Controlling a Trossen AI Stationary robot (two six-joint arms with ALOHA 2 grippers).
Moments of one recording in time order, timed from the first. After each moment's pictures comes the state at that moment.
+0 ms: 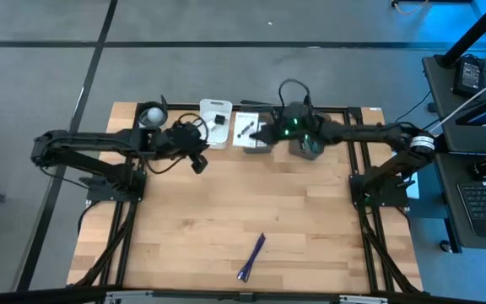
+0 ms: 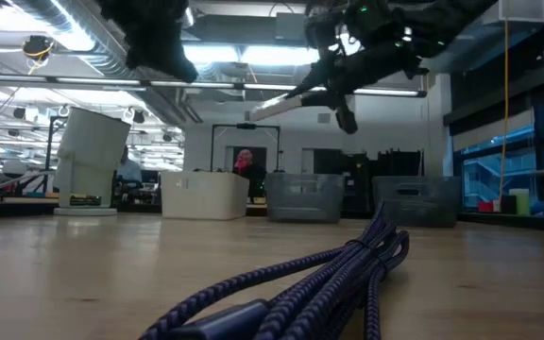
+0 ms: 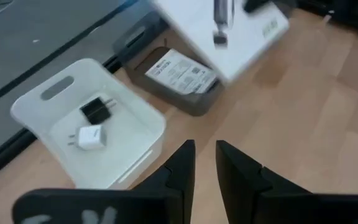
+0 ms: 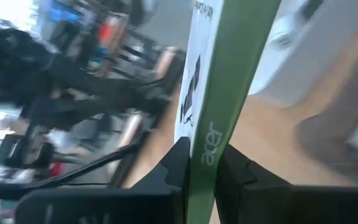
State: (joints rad) left arm 0.10 1.07 0.94 -0.58 -0.40 -0.39; right arm -0.39 1.53 0.94 0.21 -0.29 0.91
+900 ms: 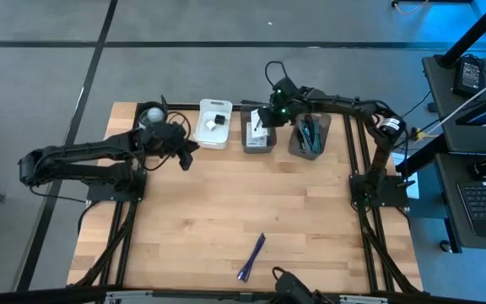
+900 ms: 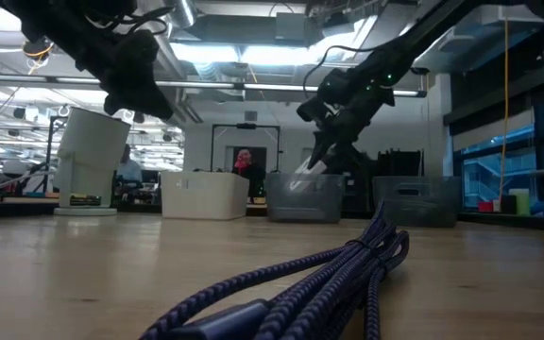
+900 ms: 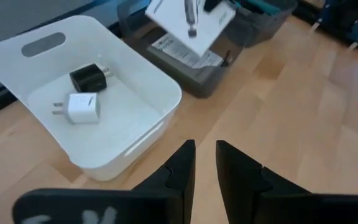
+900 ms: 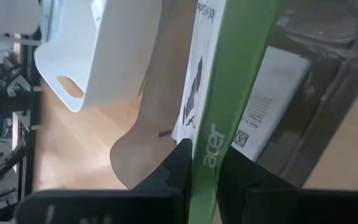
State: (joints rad) left arm 0.35 0.82 0.56 -0.32 -0.09 -0.33; right arm -0.68 1.85 1.31 -0.46 -0.45 0.67
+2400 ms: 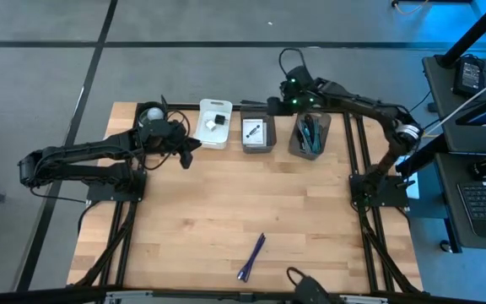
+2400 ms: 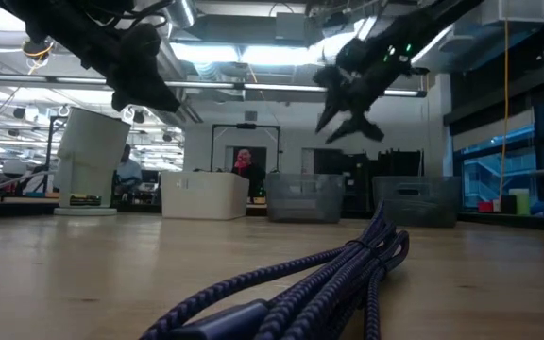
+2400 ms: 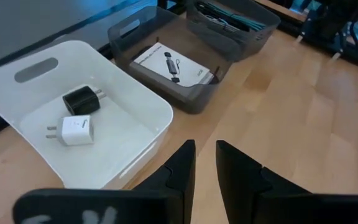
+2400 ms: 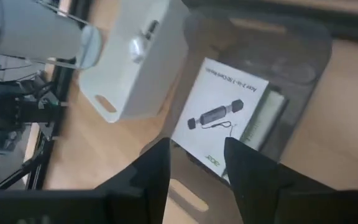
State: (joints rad) left arm 0.38 0.82 0.56 -0.26 -0.05 -0.28; right arm -0.72 1.68 1.31 -0.50 -0.41 0.62
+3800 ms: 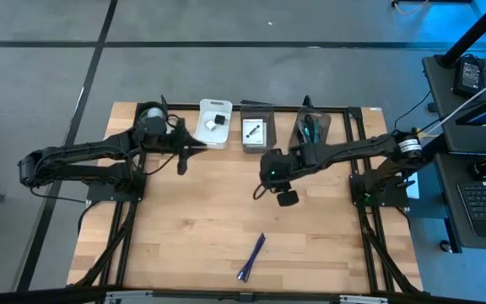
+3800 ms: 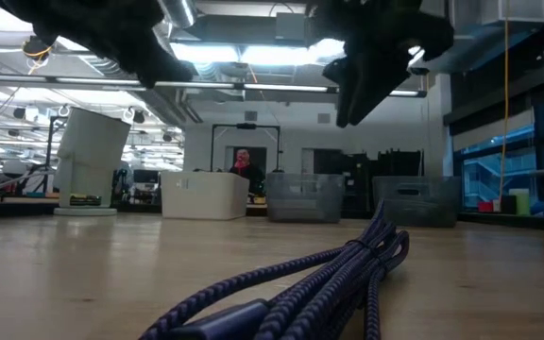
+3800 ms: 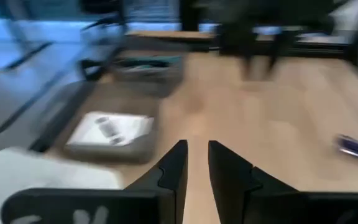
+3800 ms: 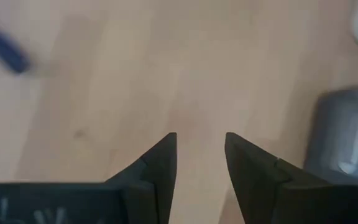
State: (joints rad) left arm 0.37 0.82 0.56 -0.10 0.18 0.09; right arm 0.06 1.64 1.31 -0.82 0.05 -0.24
